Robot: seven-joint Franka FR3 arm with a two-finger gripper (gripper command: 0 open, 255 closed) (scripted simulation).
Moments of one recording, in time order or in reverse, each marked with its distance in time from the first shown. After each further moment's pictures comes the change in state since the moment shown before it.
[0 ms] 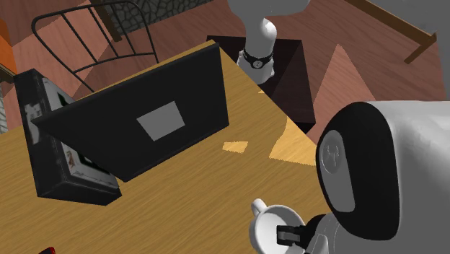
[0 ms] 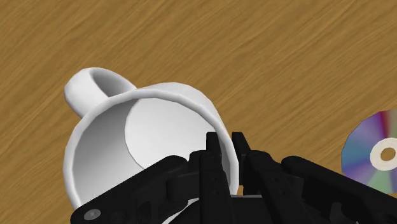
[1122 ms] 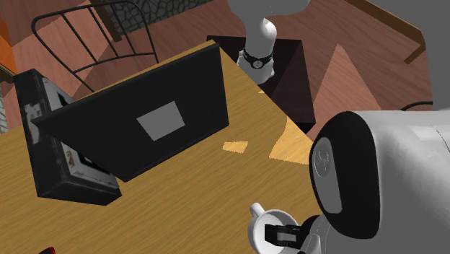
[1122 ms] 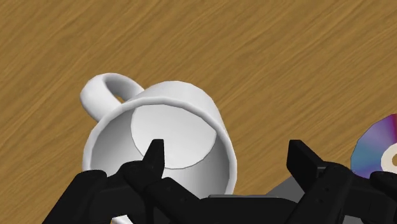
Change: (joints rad) arm -0.001 0.015 0.000 -0.017 0.001 0.033 -0.003
